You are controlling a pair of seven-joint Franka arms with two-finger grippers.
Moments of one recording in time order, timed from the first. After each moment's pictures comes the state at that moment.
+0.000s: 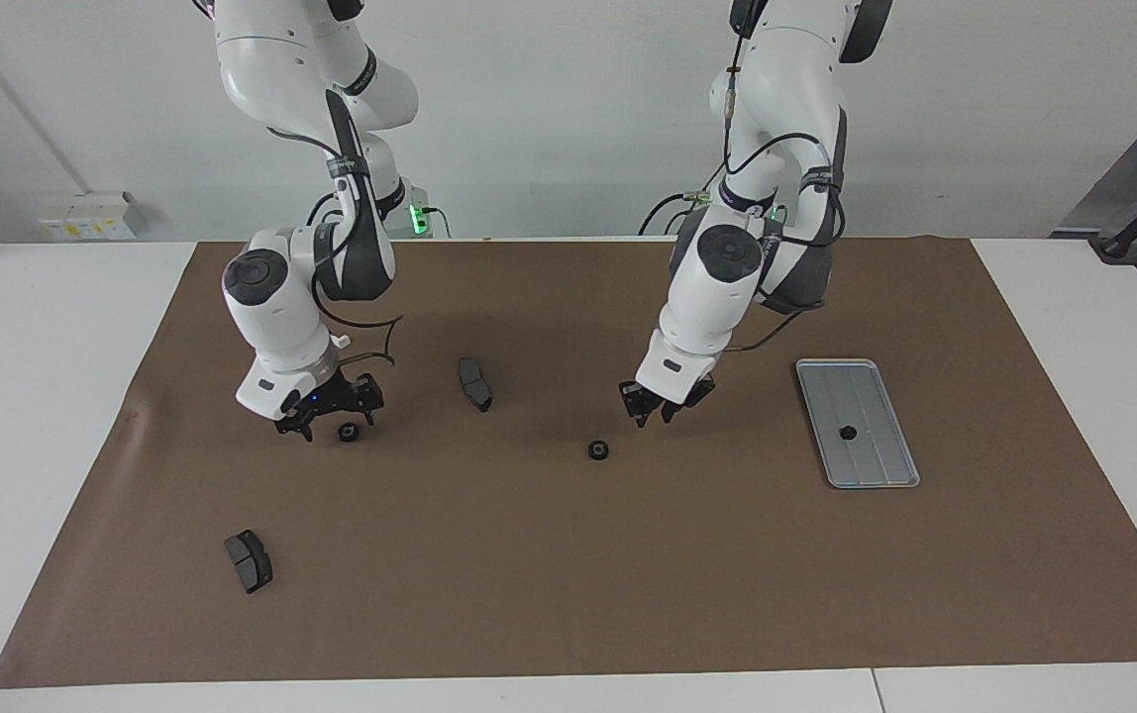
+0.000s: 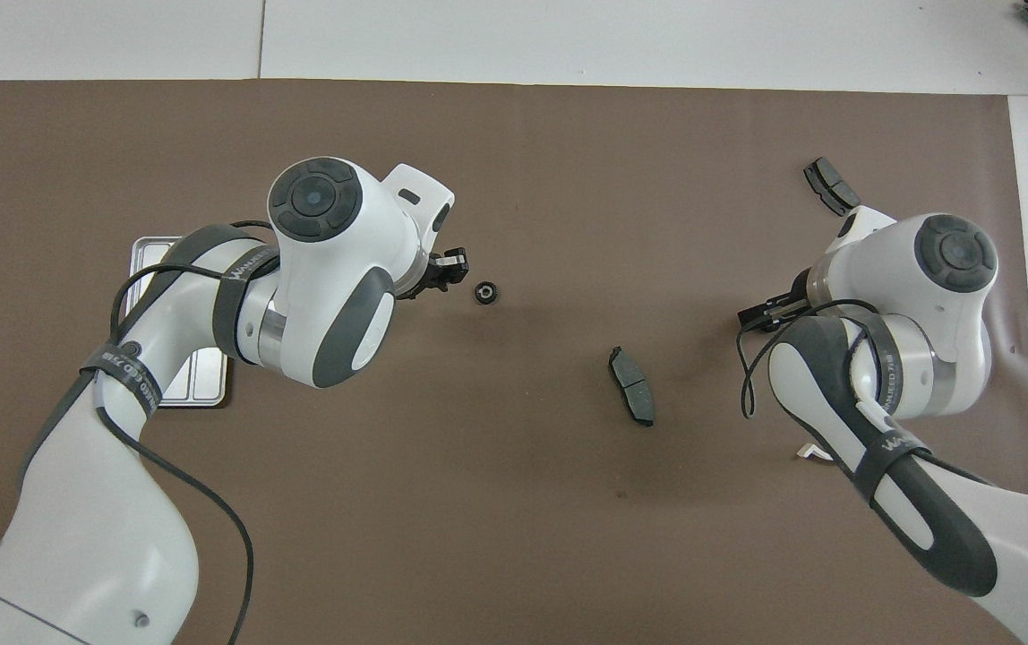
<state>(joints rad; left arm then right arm) -0.45 0.42 -0.07 -1.68 -0.08 2.18 -0.62 0.10 0.24 -0.05 -2.11 0.00 2.39 -0.25</state>
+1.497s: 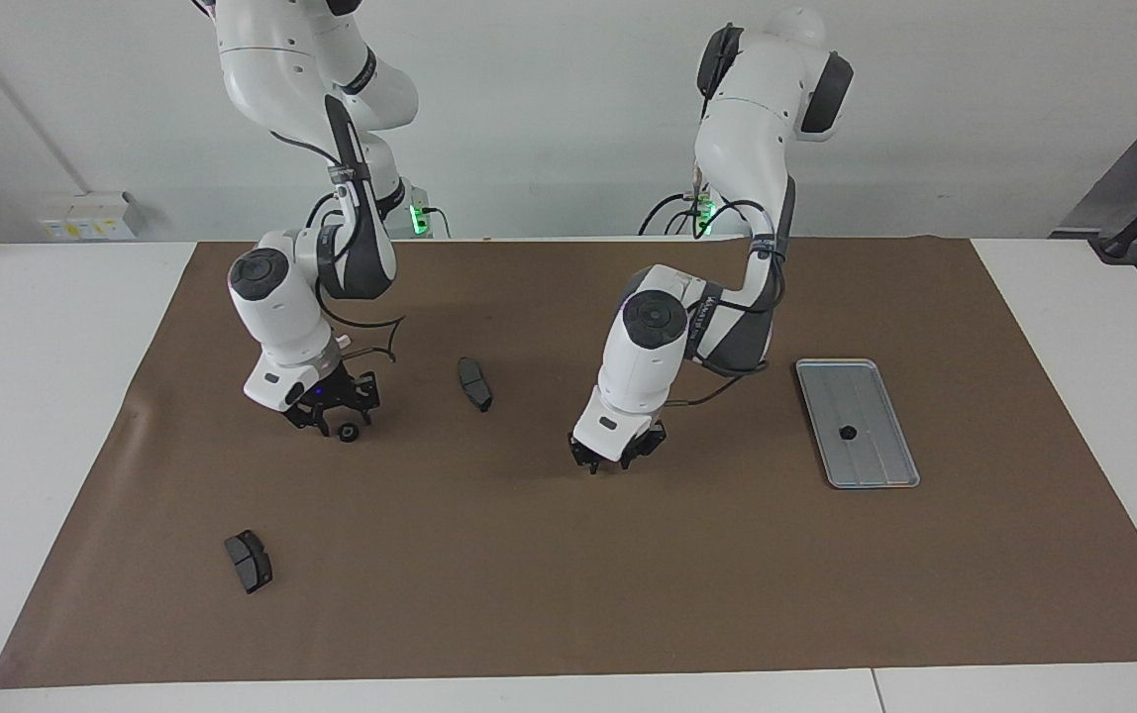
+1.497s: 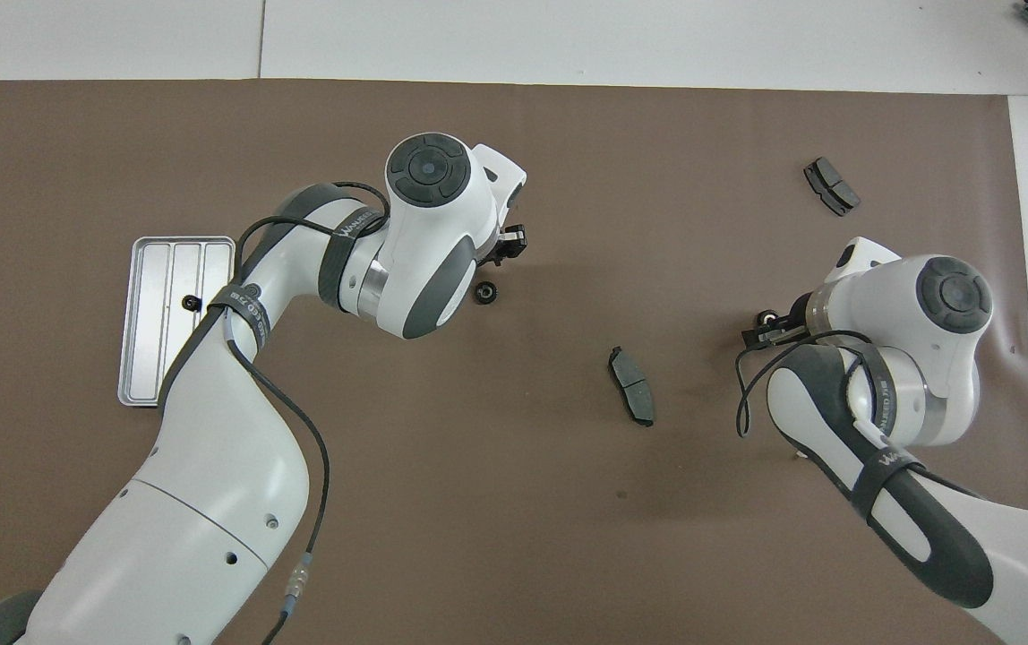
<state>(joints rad) -0.51 0.69 -0.07 -1.35 -0.02 2.11 -0.65 0.08 0.23 -0.04 -2.20 0.05 2.48 -0.28</state>
